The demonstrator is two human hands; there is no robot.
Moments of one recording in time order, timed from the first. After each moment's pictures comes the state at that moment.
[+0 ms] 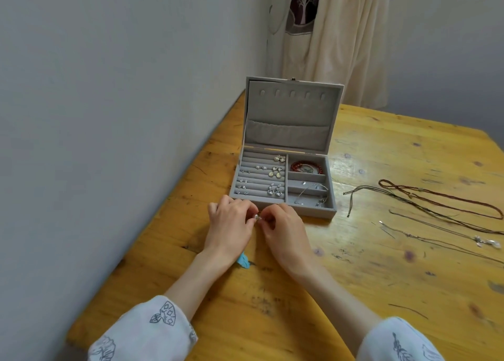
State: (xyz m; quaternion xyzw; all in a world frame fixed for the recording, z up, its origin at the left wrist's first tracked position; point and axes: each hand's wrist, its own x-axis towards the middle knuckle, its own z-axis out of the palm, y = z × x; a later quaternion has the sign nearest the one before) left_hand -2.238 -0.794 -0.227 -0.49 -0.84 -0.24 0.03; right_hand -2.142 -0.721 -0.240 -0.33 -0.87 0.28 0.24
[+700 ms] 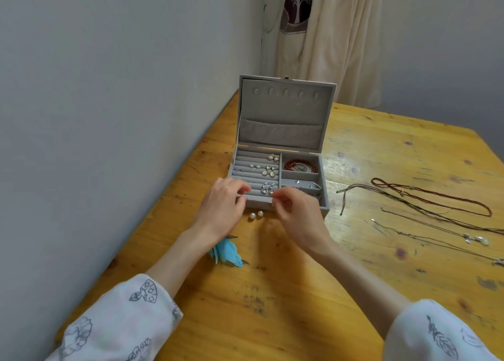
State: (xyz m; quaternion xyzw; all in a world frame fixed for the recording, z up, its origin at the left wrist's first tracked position) left_hand -2.256 -0.783 -0.200 -0.52 -0.80 -0.28 -0.03; right_hand -2.124 -0.690 -0.215 -0.30 -0.86 0.30 0.28
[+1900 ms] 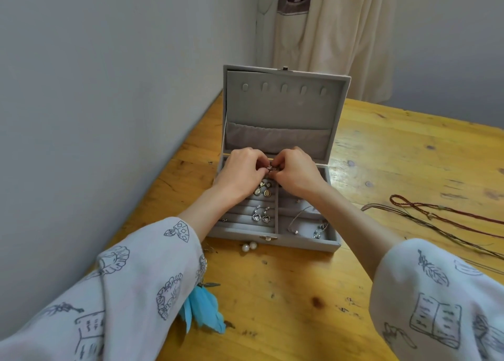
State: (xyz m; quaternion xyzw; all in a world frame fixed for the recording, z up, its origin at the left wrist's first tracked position) left_hand -2.304 -0.651 -0.204 -0.52 -0.80 -0.30 -0.05; right_hand -2.209 -0.568 -0.204 -0.37 -0.89 0.25 0.12
